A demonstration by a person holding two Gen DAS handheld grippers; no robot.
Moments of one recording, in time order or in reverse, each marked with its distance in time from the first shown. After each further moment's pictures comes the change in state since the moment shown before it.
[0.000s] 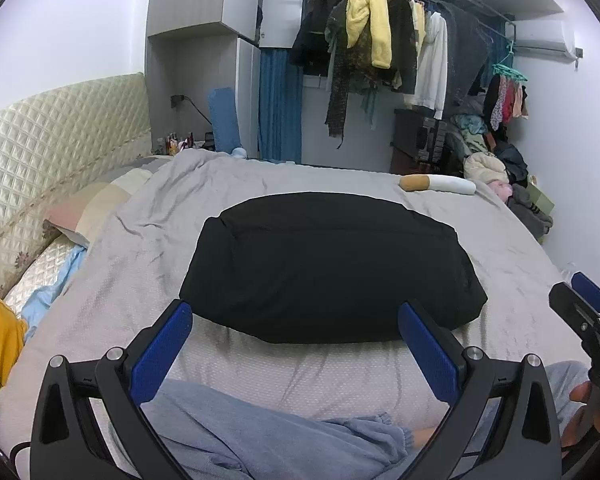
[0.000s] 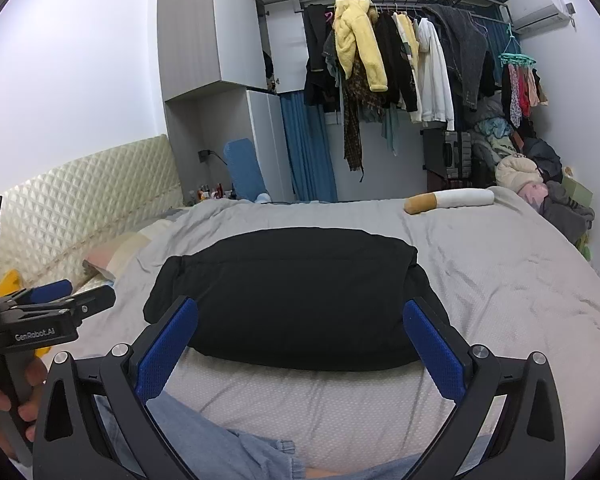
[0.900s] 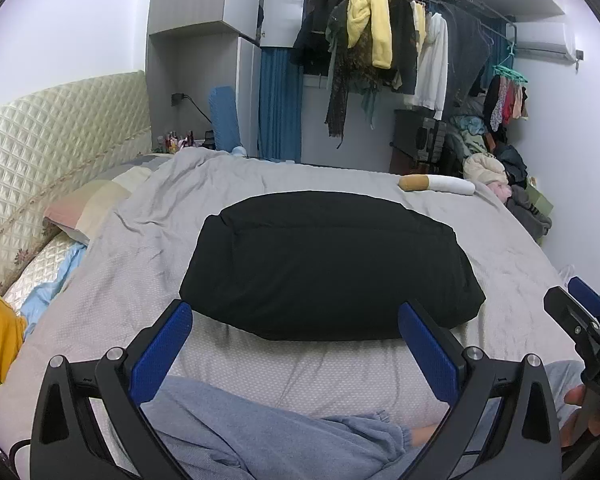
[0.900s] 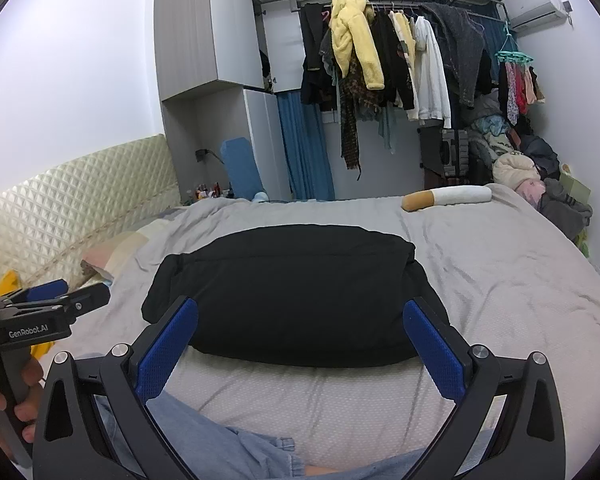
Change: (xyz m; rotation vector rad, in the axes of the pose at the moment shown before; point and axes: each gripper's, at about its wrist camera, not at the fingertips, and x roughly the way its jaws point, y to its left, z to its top) left arm 0.001 0.001 -0.001 0.001 0.004 -0.006; right arm 0.000 -0.001 -0.003 0.006 0.002 -0.009
